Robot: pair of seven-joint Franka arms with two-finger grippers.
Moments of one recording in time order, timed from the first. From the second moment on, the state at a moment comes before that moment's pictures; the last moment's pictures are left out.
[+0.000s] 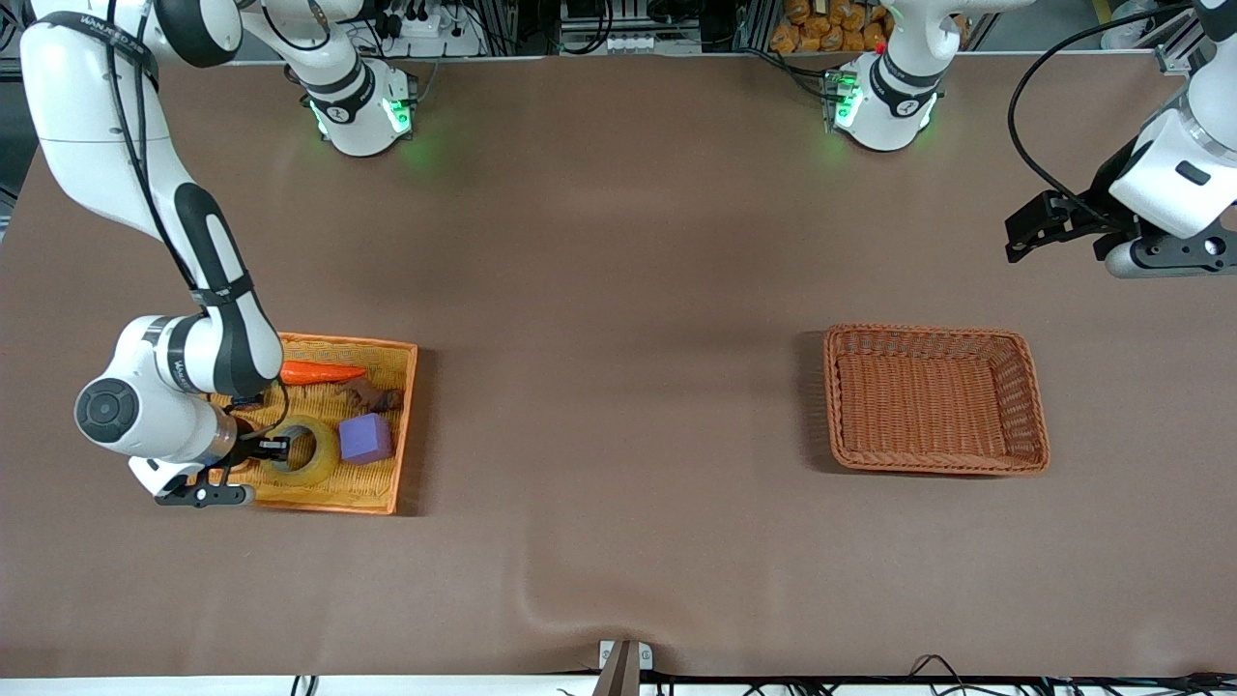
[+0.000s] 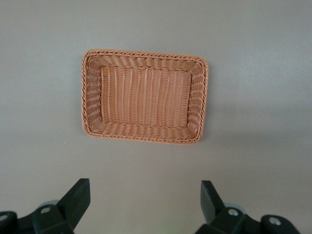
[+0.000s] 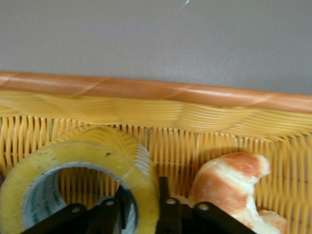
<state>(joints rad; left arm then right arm) -0.01 -0.01 -0.13 -1.59 0.01 1.57 -0.15 -0.04 0.70 -0.03 -1.62 -0.03 2.30 -0.08</state>
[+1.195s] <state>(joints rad) -0.01 0.00 -0.13 -1.59 0.01 1.57 -0.15 0.21 0.52 0.10 -1.45 0.05 1.93 0.39</state>
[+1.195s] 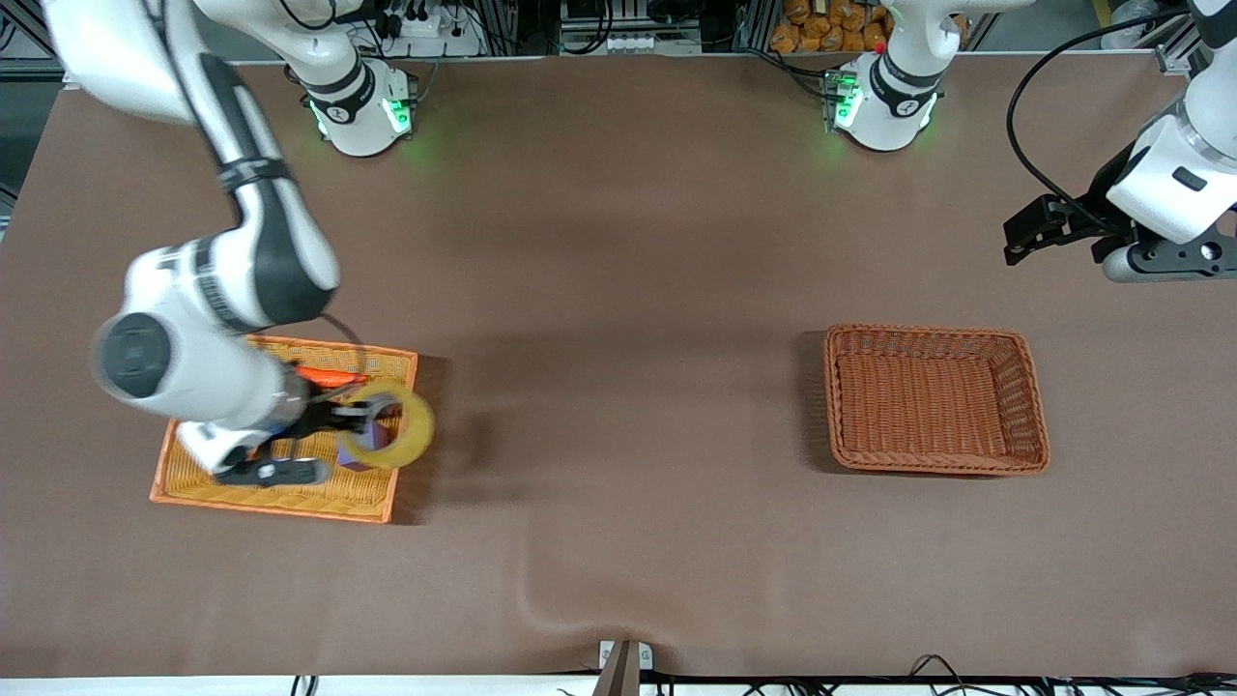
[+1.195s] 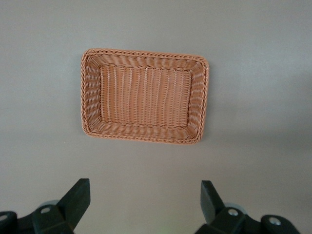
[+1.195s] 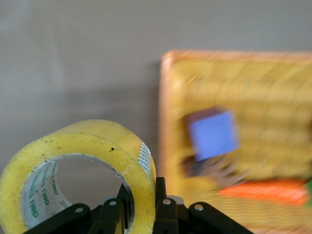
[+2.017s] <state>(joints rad) 0.00 0.00 -0.13 -1.59 0.01 1.58 -0.15 0.65 0.77 0.10 -1.45 0.06 2.30 1.21</state>
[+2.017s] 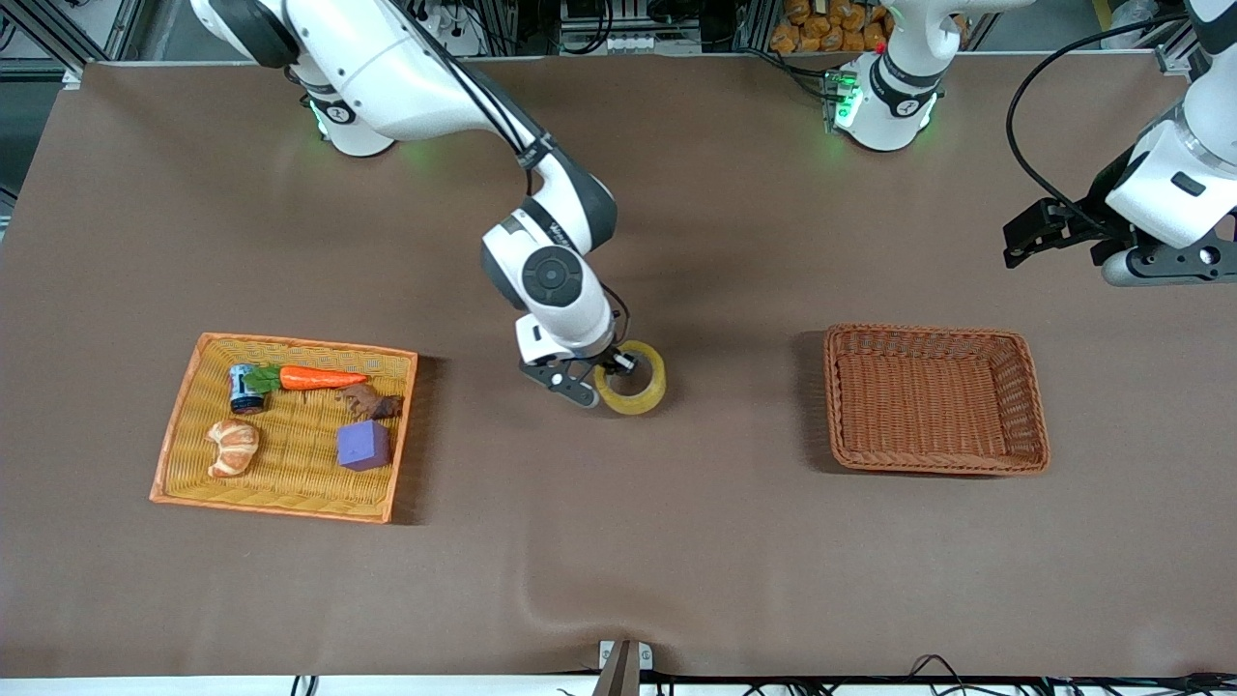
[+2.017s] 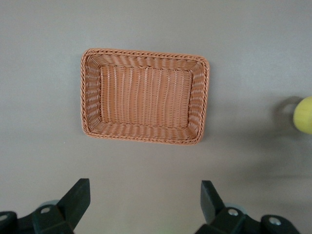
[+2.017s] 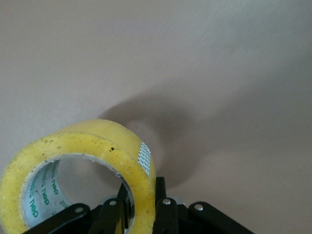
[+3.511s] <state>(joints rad) -0.18 0.19 -0.20 -1.60 -0.09 1.74 -0.46 -0.03 0.29 0.06 -1.71 0.06 1.89 -0.02</state>
